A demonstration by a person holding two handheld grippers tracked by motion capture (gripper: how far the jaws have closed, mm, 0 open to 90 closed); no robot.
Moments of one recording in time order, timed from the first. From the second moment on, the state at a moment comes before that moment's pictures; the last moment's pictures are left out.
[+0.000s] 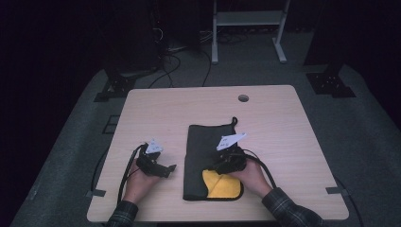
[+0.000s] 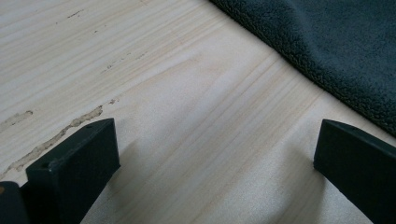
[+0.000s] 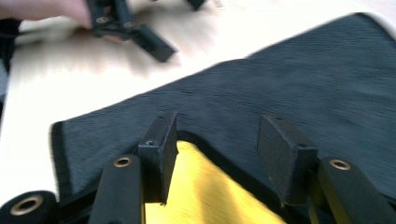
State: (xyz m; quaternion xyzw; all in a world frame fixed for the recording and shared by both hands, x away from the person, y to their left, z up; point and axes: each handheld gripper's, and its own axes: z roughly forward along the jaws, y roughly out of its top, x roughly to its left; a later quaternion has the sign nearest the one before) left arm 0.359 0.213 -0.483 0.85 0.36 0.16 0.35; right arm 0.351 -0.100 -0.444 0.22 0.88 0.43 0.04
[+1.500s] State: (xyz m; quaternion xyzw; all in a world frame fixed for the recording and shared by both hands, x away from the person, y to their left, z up) left arm 0.359 0.213 -0.483 0.85 0.36 0.16 0.35; right arm 0.292 -0.147 -0.439 0.21 0.88 0.42 0.04
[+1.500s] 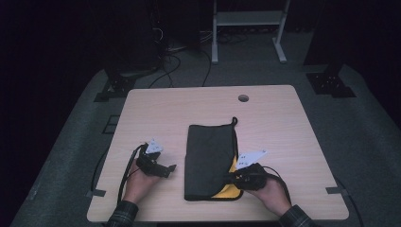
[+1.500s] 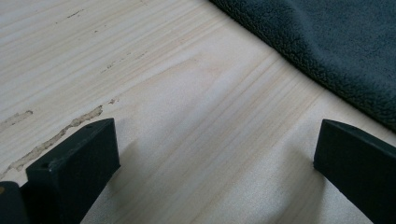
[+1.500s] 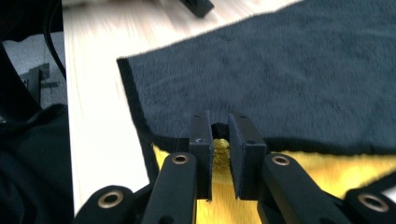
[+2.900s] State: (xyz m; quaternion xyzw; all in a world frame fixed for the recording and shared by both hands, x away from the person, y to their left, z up) left arm 0.361 0.213 -0.482 0.85 0.36 0.14 0.37; right arm 0.295 -0.188 -0.459 0.27 0.89 0.37 0.05
